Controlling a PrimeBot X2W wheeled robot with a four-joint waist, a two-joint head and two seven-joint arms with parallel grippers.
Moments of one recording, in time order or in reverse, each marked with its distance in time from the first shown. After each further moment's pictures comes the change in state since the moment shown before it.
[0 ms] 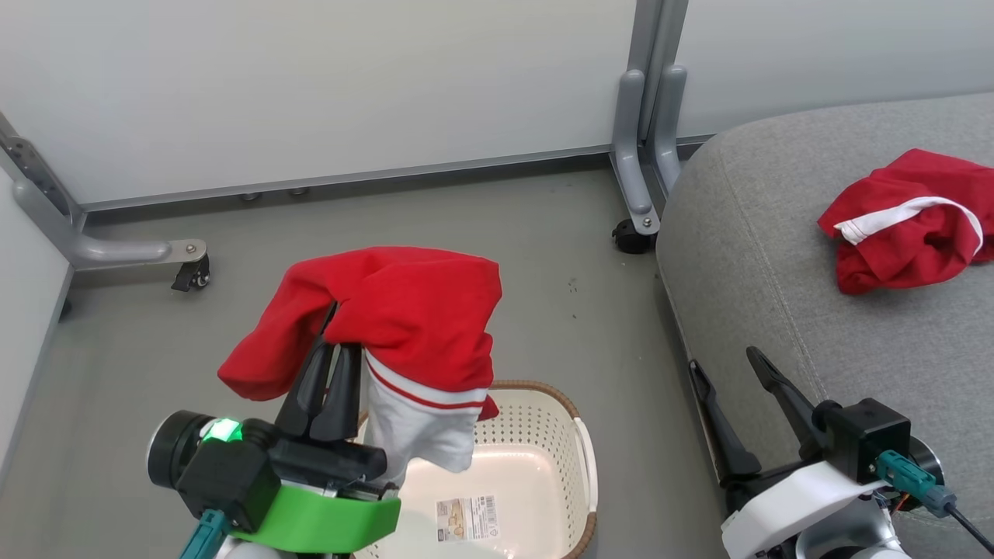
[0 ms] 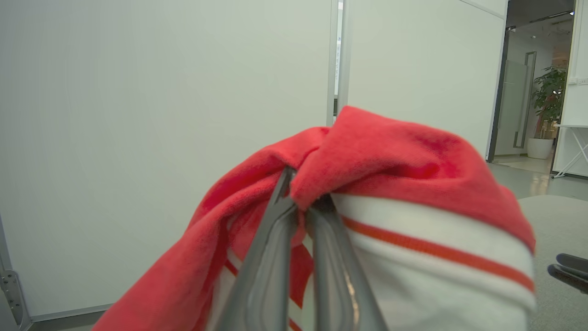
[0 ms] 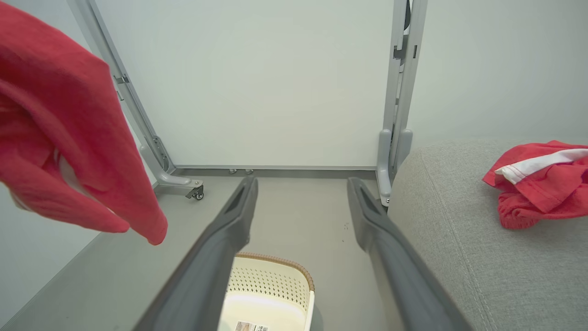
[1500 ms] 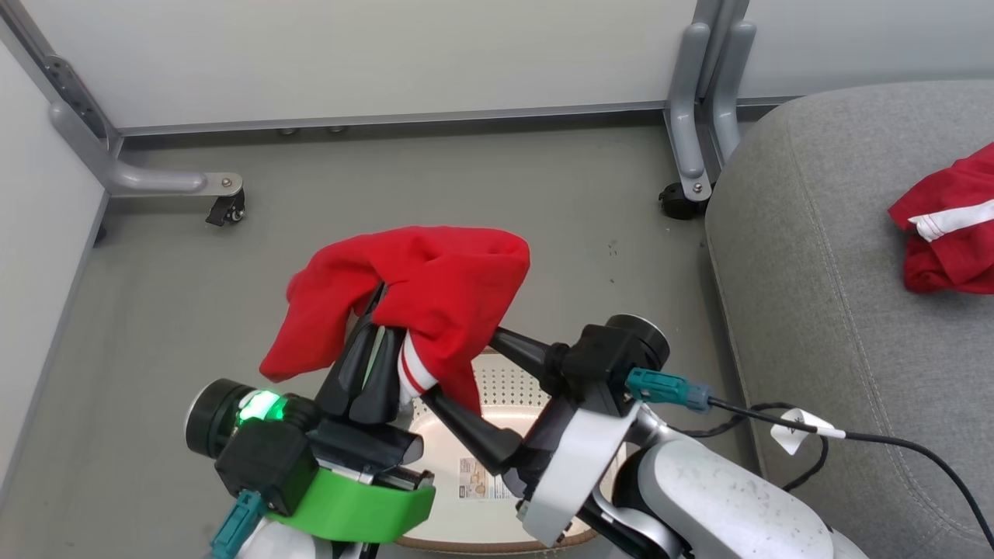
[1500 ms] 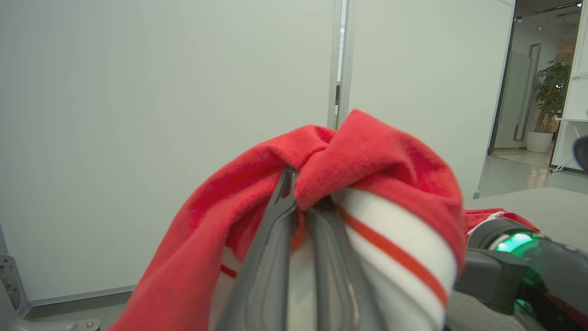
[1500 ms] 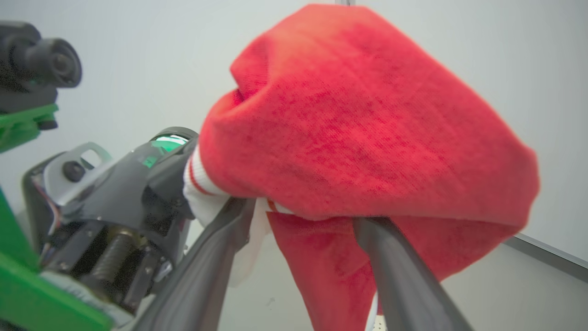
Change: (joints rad) left arm -0.064 -0.004 -0.084 0.018 0.001 -0.018 -0.002; right arm -0.583 -0.091 0.700 0.203 0.357 -0.002 -0.078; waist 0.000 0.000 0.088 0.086
